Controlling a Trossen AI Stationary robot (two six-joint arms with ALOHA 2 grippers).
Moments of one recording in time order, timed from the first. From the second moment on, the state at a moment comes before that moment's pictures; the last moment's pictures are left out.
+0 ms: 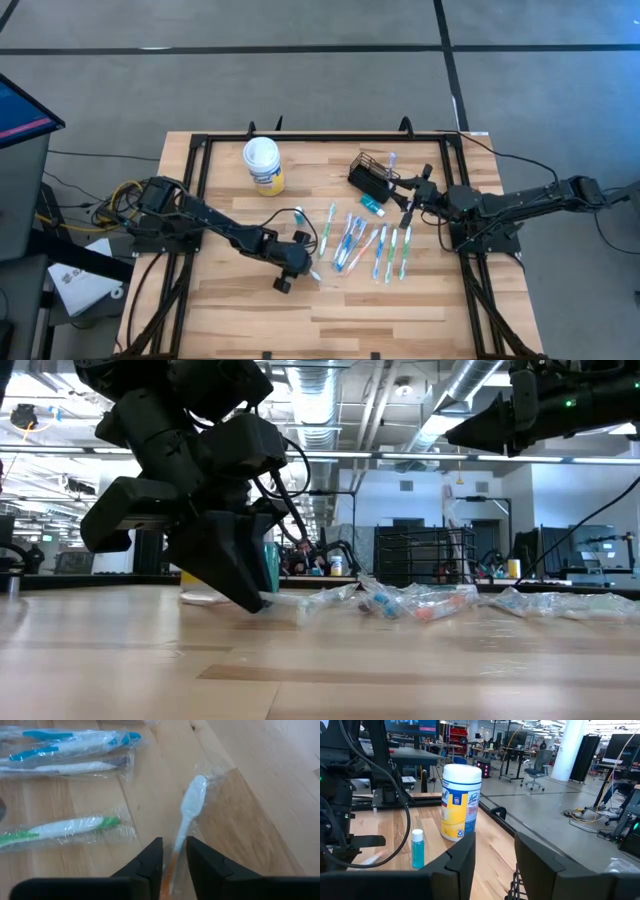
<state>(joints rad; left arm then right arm) -0.29 1.81 0.85 0.05 -0.10 0.18 0.08 0.71 0.25 0.42 0.55 -0.09</state>
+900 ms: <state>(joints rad) -0.30 1.66 0.85 0.11 -0.10 0.07 0.08 0.71 0.25 0.41 0.55 -0.09</state>
